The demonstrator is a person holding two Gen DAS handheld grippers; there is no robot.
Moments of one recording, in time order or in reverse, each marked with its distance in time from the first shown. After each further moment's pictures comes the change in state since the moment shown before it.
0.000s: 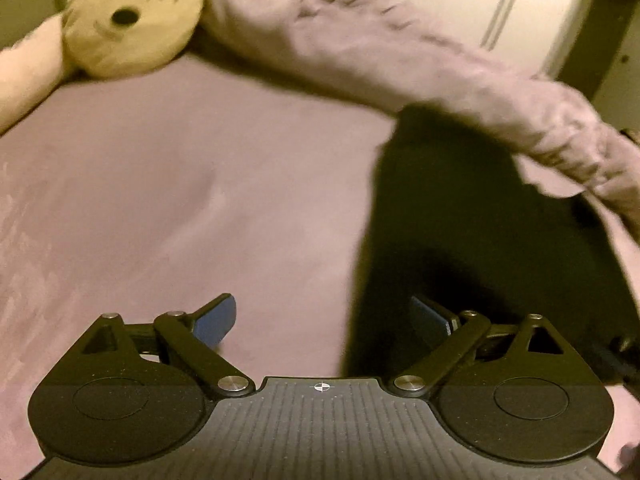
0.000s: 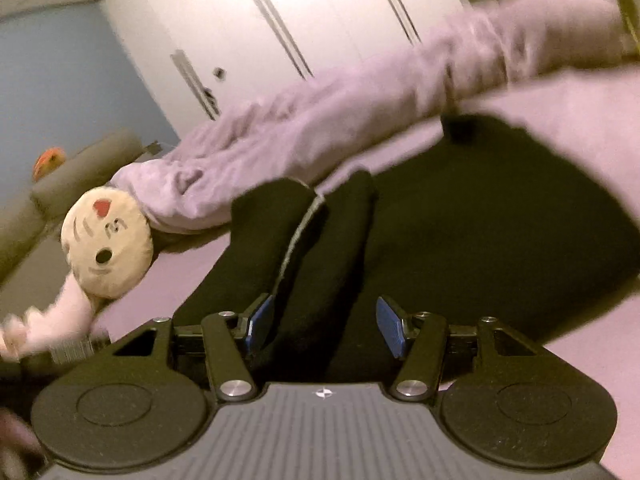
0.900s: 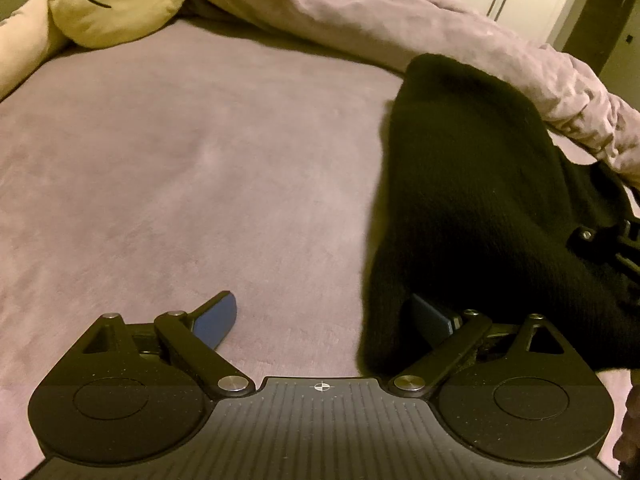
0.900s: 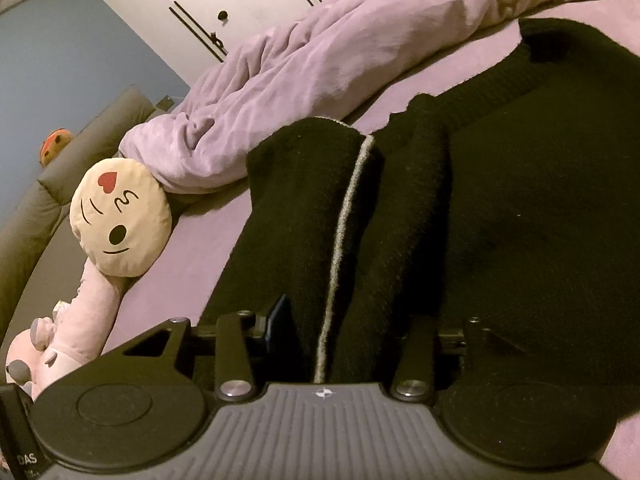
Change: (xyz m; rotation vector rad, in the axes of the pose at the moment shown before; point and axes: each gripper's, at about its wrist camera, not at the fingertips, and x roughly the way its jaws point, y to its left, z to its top) left arm 0.026 0.004 -0.010 0.025 0.066 -0.002; right arm 0.090 0.023 0.016 0.043 0.204 0.099
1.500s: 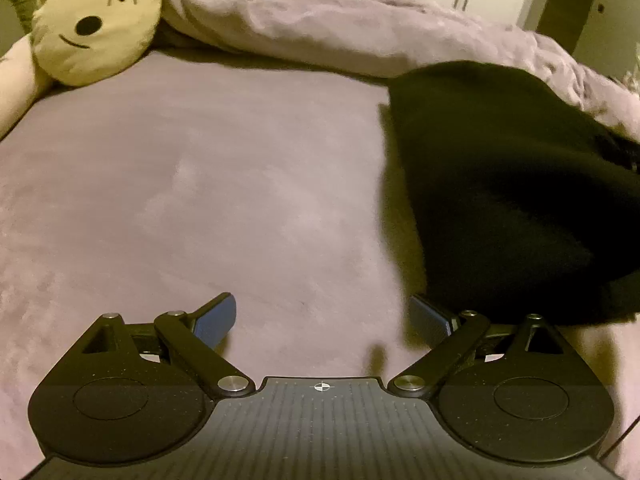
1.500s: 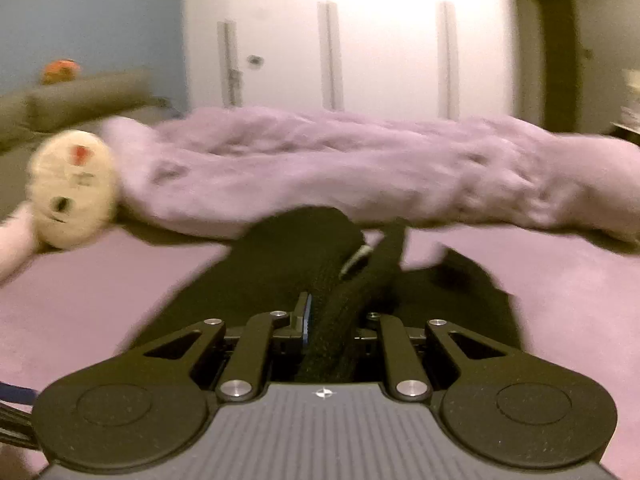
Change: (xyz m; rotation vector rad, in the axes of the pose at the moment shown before) left arm -0.037 -0.033 -0.020 0.125 -0.019 -0.007; right arm -0.094 -0.002 0.040 -0.484 -0.273 -0.319
